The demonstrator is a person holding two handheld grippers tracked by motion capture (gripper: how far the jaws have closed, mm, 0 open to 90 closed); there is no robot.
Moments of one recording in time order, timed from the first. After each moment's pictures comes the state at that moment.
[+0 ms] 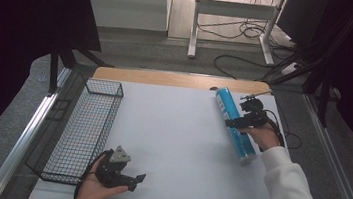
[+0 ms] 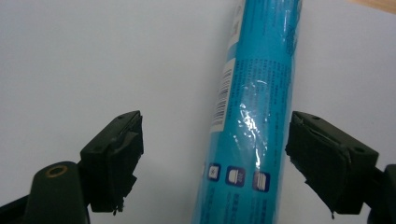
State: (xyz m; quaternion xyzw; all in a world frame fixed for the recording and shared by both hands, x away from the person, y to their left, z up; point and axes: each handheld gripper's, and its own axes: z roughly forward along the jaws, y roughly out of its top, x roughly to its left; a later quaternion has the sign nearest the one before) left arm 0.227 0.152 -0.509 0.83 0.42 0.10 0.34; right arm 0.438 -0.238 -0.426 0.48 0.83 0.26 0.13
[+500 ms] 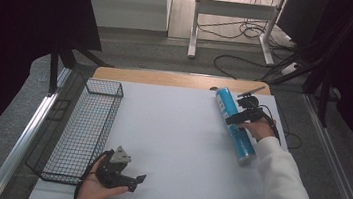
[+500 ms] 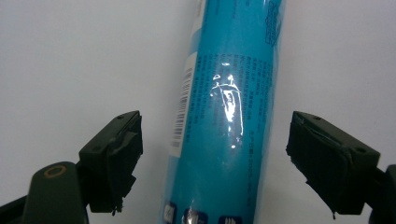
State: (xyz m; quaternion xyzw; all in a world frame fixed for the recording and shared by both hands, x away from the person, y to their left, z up) left arm 0.226 0.151 -0.509 0.84 0.42 0.09 0.34; right arm 0.478 -0.239 -0.453 0.51 0.83 0.20 0.11
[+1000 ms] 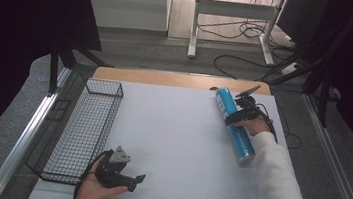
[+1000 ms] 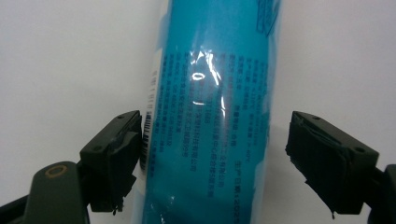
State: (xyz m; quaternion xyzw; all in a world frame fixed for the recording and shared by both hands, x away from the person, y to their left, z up) left arm 0.227 0.153 -0.510 0.84 0.42 0.09 0.34; right arm 0.502 -0.239 -0.476 0.53 0.83 0.16 0.08
